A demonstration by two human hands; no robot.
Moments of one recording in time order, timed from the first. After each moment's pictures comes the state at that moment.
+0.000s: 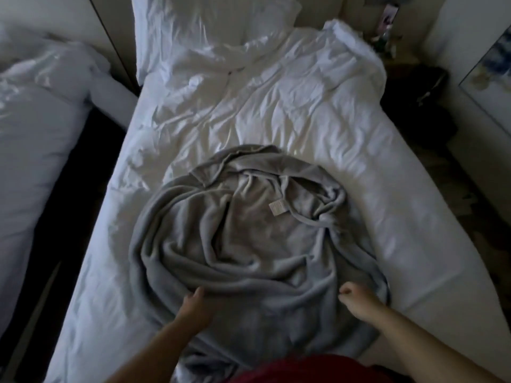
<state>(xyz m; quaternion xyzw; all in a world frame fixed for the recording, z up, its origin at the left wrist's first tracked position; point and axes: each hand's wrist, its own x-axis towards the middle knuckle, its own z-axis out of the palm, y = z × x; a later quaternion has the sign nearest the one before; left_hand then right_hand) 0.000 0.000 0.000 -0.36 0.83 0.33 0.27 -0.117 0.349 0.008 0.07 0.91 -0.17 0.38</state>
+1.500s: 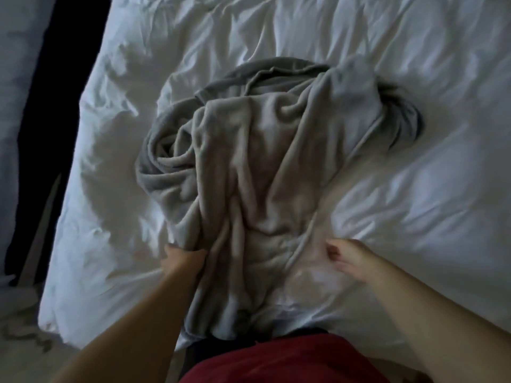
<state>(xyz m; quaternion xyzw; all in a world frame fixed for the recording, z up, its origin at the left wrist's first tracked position) -0.071 -0.062 -0.109 -0.68 0.62 0.33 0.21 -0.231 0.240 -0.096 0.35 0.69 -0.42 0.48</state>
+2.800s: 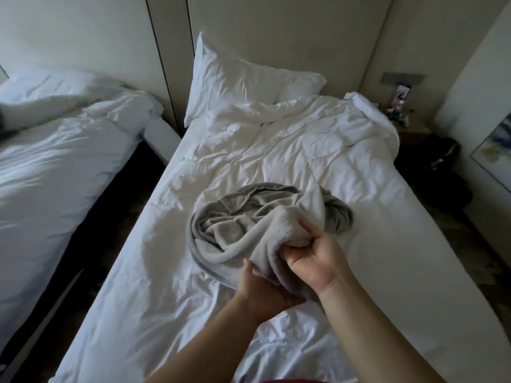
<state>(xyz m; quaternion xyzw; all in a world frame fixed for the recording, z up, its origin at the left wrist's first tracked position) -0.034 0.080 0.141 -0.31 0.13 0.92 0.20 -0.104 0.175 0.221 0.23 0.12 -0.89 0.38</state>
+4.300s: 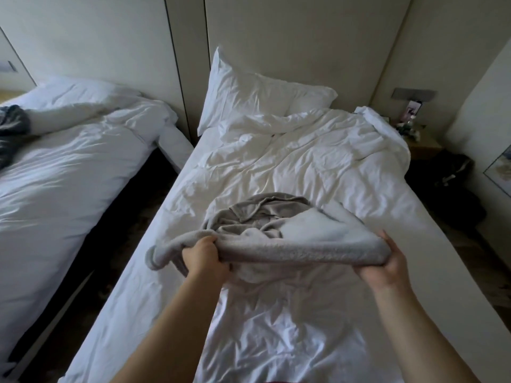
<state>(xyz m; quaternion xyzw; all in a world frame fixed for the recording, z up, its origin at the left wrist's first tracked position) -0.031 -0.006 0.212 -0.54 0.25 0.76 -0.27 -0.137 0.247 0.213 0.19 0.30 -0.91 0.21</state>
